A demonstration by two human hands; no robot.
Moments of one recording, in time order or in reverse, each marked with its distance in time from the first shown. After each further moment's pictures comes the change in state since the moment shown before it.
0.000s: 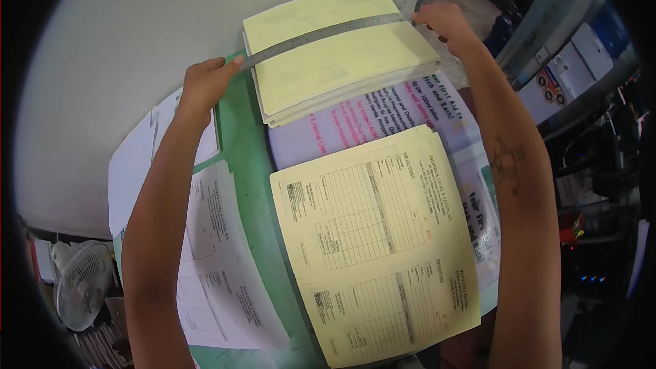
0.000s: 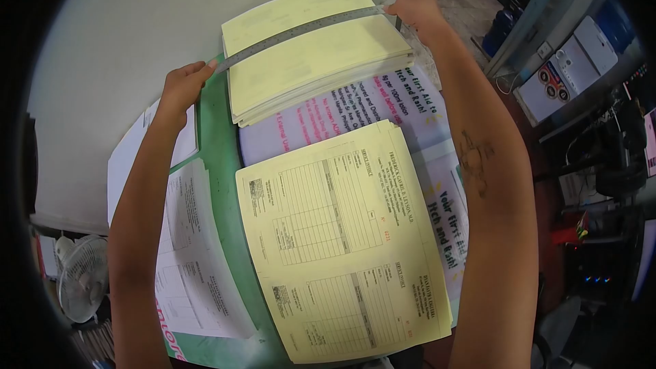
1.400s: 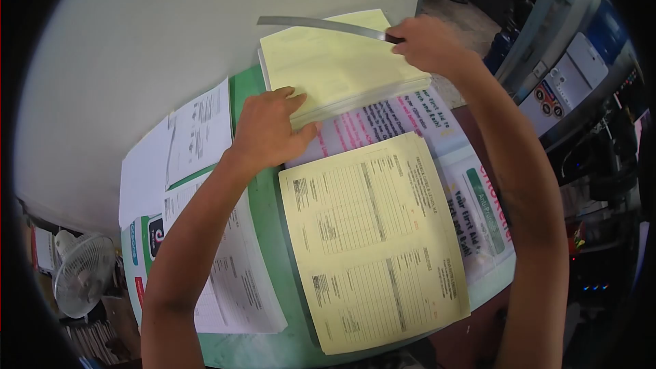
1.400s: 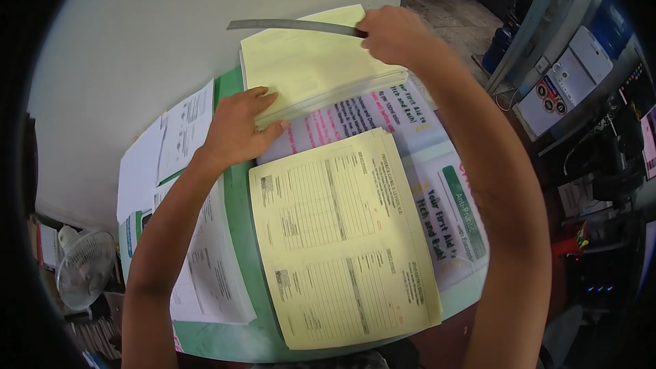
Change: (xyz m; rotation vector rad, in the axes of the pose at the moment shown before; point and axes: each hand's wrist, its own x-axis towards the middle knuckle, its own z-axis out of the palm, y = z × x) left_hand -0.108 0.033 0.029 0.565 -0.153 0.786; right_hand -0.083 -0.079 -0.021 -0.837 -0.186 -0.571
